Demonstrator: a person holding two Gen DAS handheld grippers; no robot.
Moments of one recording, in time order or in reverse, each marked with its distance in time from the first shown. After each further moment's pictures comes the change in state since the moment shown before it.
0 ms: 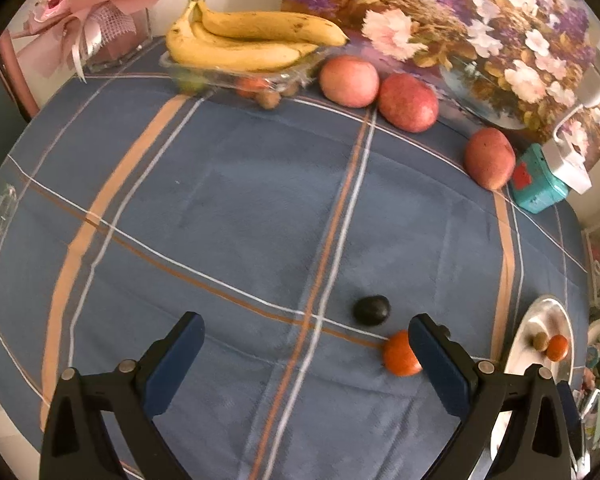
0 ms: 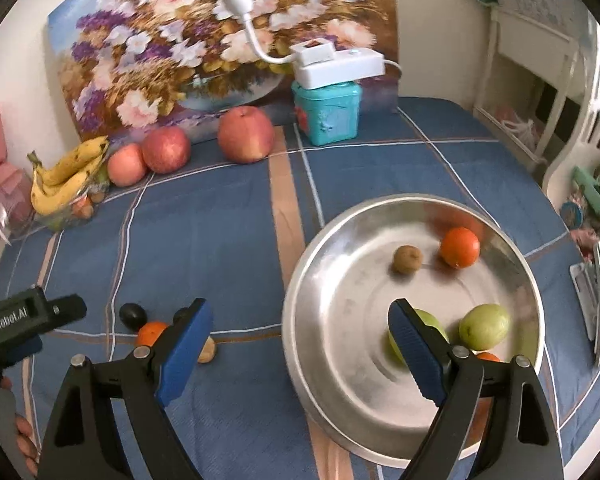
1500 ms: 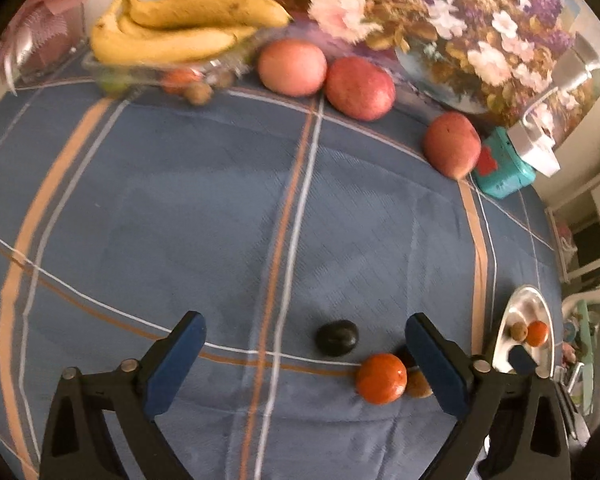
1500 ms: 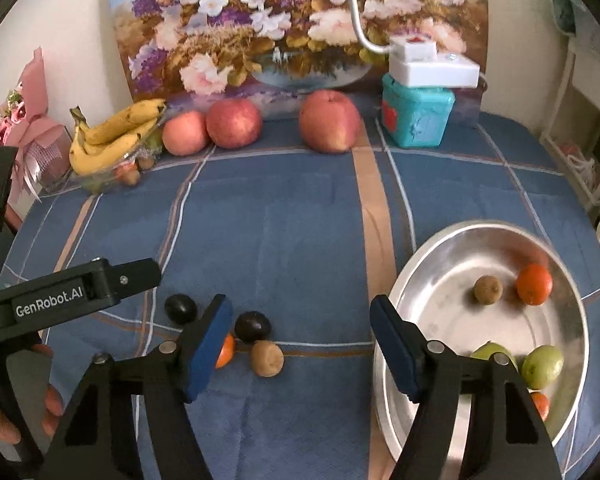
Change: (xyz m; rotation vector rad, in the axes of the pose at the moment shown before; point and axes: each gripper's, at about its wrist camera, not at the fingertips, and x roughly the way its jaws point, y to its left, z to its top) left arm 0.040 -0.017 0.010 0.099 0.049 -0.210; right arm 0.028 0.048 0.003 -0.144 0.051 0.132
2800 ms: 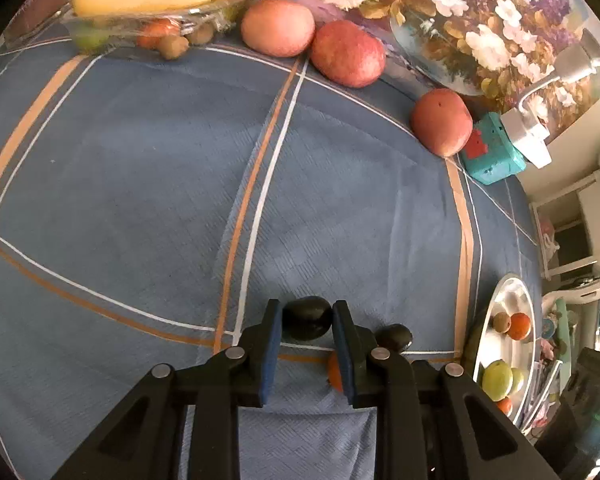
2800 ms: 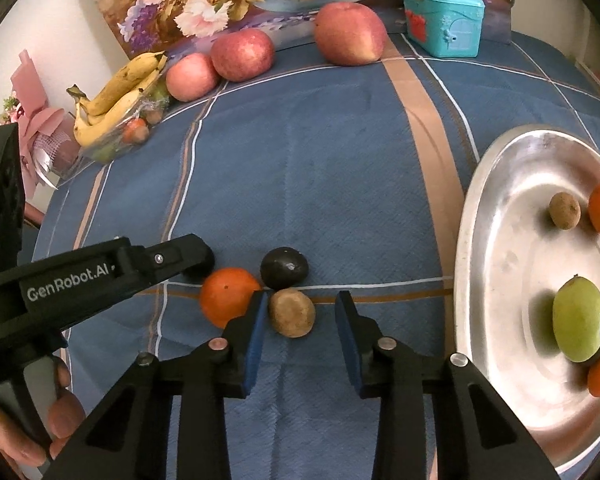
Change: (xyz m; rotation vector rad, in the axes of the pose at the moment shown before) left arm 0.018 -0.003 -0.006 -0.048 0.065 -0.092; right arm 0.044 0.007 -0.030 0.105 0.180 0.161
